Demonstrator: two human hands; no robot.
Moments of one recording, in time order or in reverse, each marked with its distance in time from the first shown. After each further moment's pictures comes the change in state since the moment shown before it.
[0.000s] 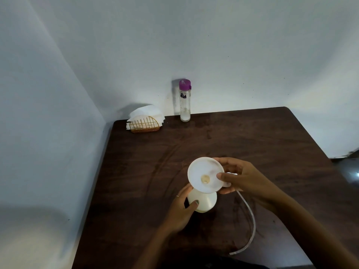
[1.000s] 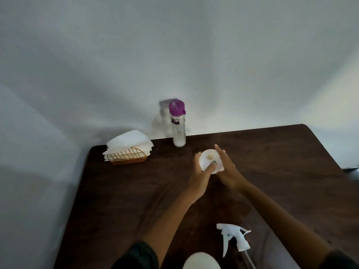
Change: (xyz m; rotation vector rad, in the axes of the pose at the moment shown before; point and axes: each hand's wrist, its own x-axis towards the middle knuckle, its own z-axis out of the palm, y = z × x) left_hand 0.243 0.112 -0.017 -0.277 0.065 -0.022; right_hand 0.261 0.091 -0.075 -0.379 0.173 -0.044
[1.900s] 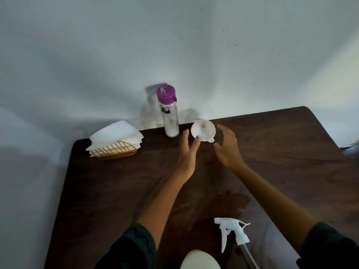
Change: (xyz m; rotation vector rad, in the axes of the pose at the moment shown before) left_hand 0.066 -0.023 -0.015 -0.082 0.103 0.053; right_hand 0.040 -0.005 -0.007 -0.068 0.337 0.094
